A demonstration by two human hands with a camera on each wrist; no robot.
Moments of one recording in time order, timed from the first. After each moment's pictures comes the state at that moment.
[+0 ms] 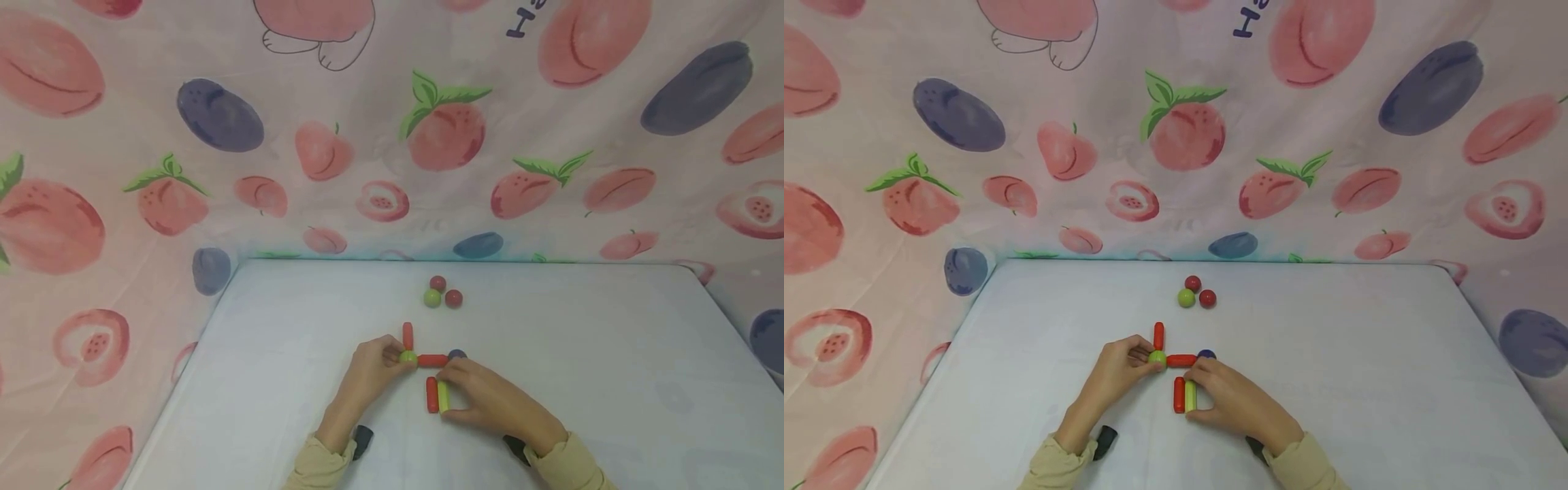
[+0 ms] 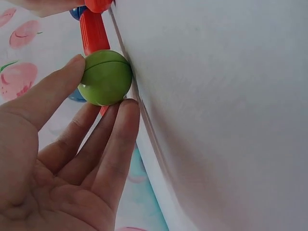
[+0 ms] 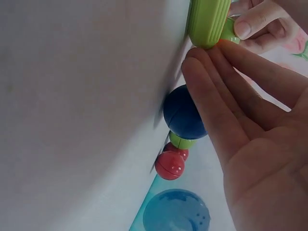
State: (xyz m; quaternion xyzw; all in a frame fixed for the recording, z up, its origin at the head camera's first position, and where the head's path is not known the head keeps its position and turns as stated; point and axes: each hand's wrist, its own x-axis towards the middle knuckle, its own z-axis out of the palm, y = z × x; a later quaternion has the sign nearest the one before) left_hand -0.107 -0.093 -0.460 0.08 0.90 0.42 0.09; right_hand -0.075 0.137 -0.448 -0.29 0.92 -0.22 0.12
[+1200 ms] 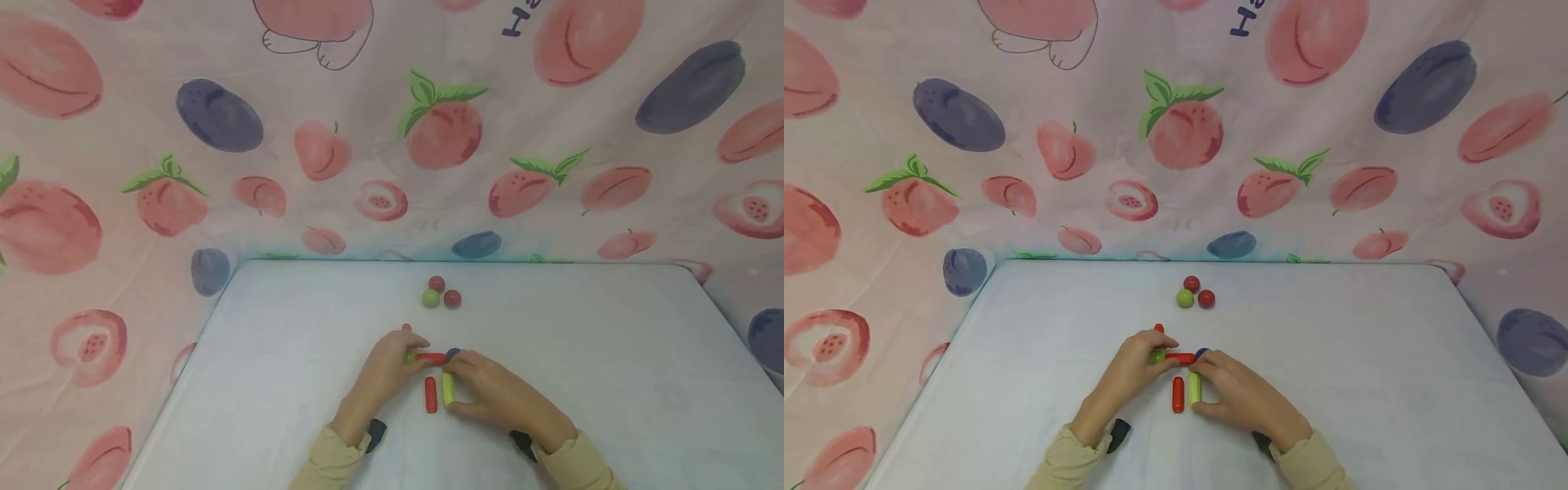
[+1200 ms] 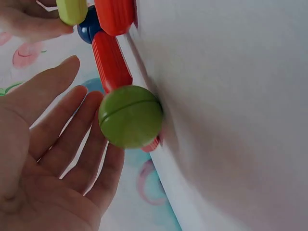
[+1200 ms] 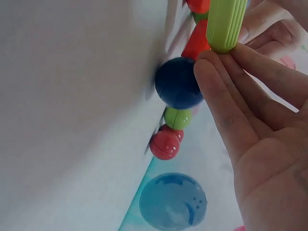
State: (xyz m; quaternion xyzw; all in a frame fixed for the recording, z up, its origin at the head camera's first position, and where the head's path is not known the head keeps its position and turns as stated) left_hand -0.110 -0.066 -0.453 0.16 0.92 0.35 0.06; right_hand -0.076 0.149 -0.446 -0.29 0.93 -0.22 0.09
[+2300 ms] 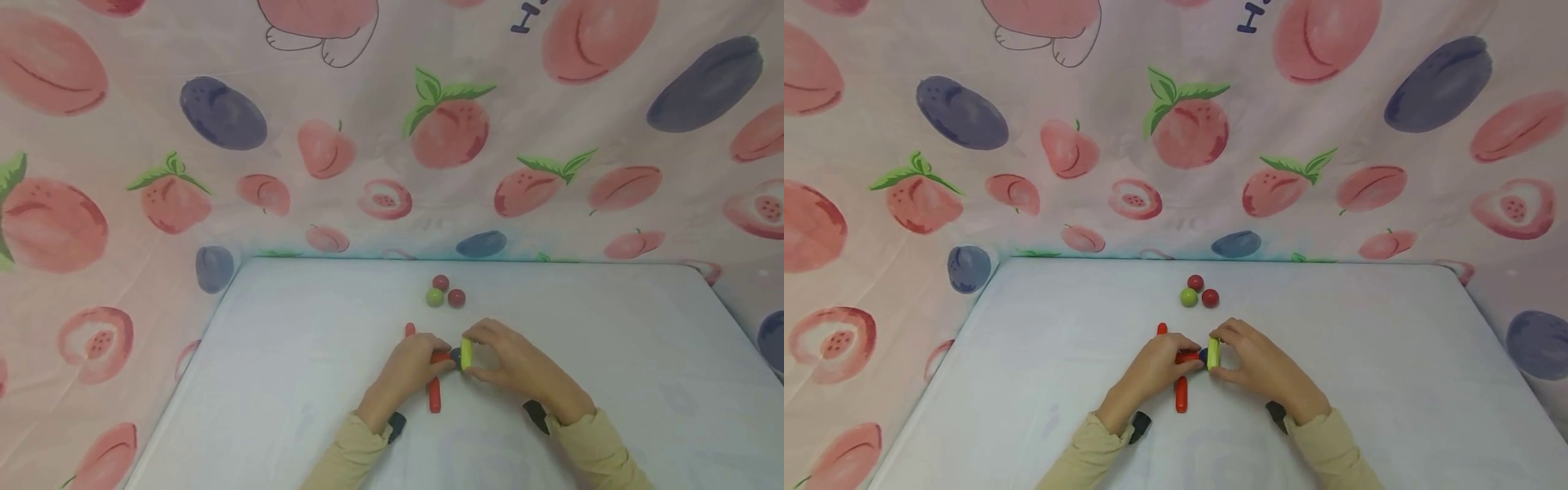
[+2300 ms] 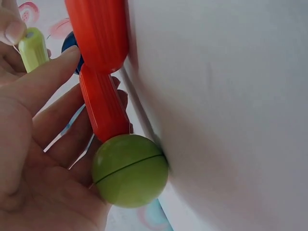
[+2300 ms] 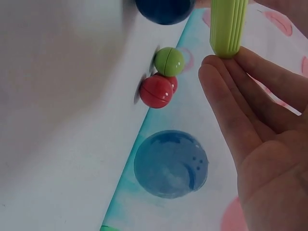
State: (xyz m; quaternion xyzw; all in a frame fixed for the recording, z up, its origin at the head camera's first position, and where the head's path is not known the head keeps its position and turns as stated) left_hand -0.120 -0.038 -0.460 0.23 0.93 0.29 0.08; right_hand -0.108 0.175 -0.433 -0.29 0.92 -0.27 0.02
